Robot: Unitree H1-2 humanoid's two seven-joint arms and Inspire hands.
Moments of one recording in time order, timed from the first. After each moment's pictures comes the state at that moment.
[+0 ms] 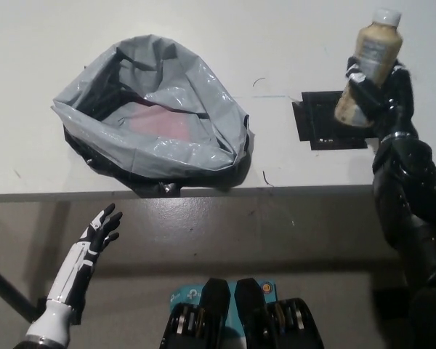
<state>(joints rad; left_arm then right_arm) -0.05 0.21 0.01 0.00 -0.01 -0.11 -0.15 -0.93 -0.11 -0.21 0.99 0.13 -0.25 -0.15</state>
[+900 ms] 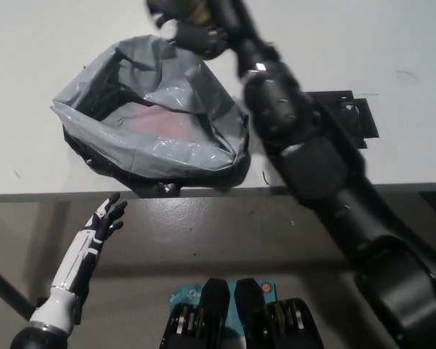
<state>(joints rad) -0.09 0.22 0.00 0.02 0.00 -0.11 -0.16 -1.15 0.05 0.36 0.77 -0.29 -0.17 -0.17</state>
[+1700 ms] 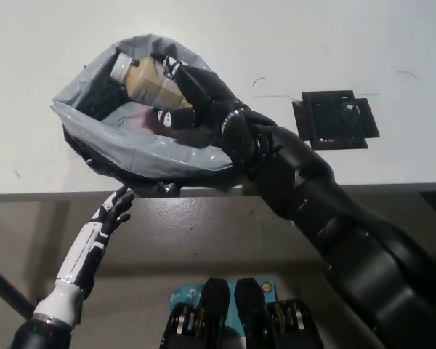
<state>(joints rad) -0.12 0.22 -0.02 0.01 0.00 -0.10 -0.17 -1.25 0.11 0.48 1.33 -0.42 -0.23 -0.09</state>
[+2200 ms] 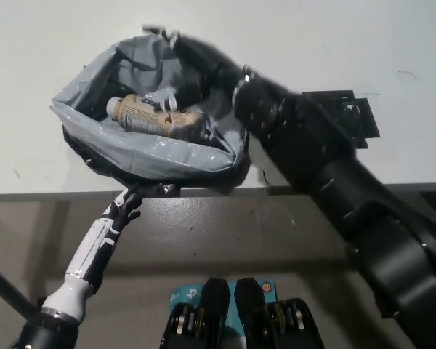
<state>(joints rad) -0.14 0.22 -0.05 0.01 0.00 -0.09 -0.18 -1.25 0.03 0.37 1.06 -0.38 -0.20 0.10</state>
